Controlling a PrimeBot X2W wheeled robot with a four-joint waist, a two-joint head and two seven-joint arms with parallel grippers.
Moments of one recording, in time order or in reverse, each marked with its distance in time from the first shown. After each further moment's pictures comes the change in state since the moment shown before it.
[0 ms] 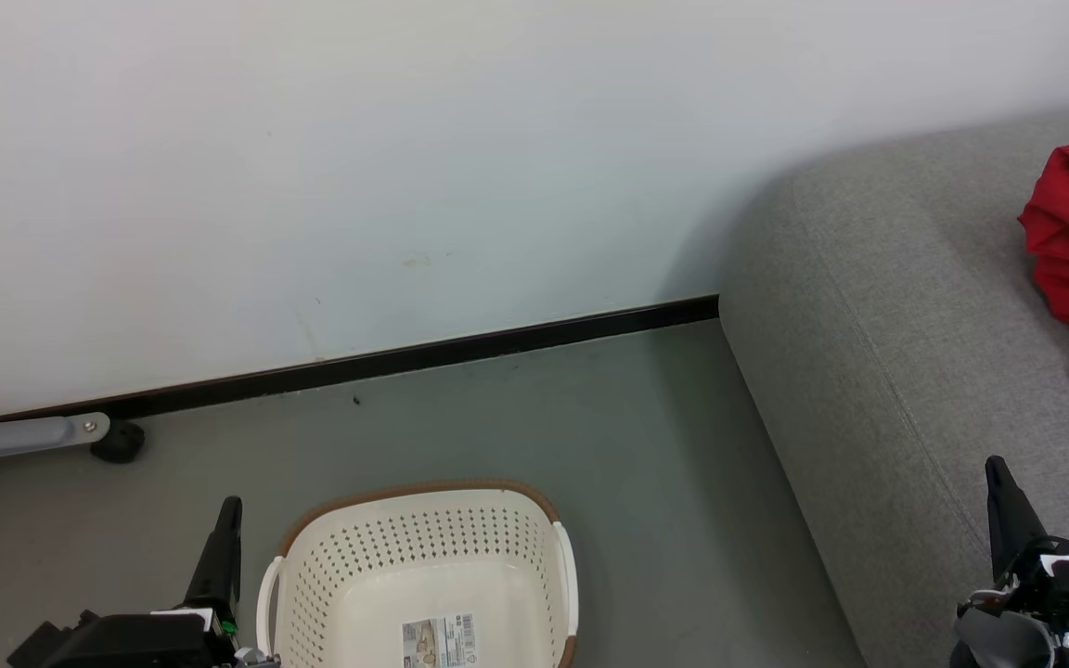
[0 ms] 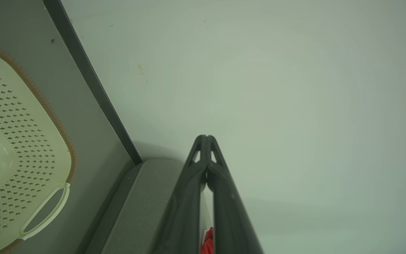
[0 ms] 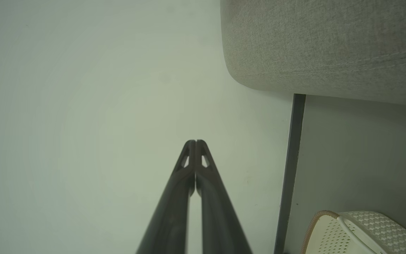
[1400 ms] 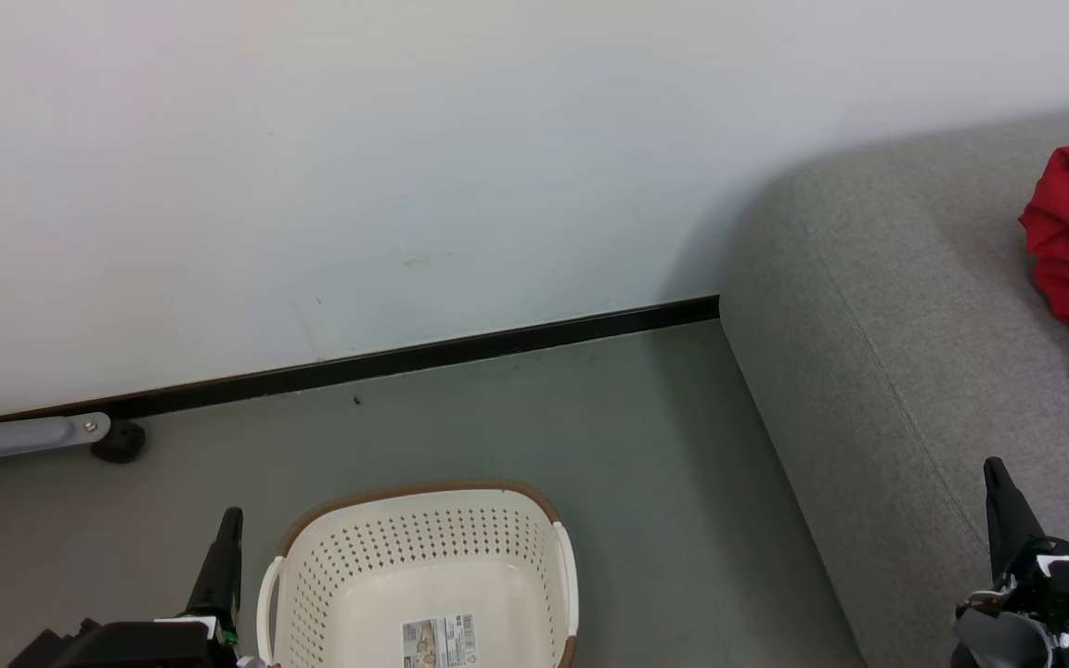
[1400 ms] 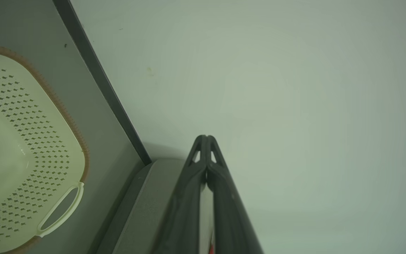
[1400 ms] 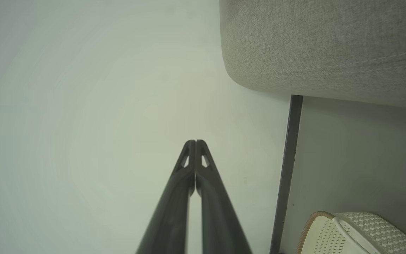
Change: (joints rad) left arm 0.014 0.002 -0.003 0.007 0.042 0.008 -0.008; right arm 0.000 -0.003 0.011 0.008 -0.035 -0.001 -0.008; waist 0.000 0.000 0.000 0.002
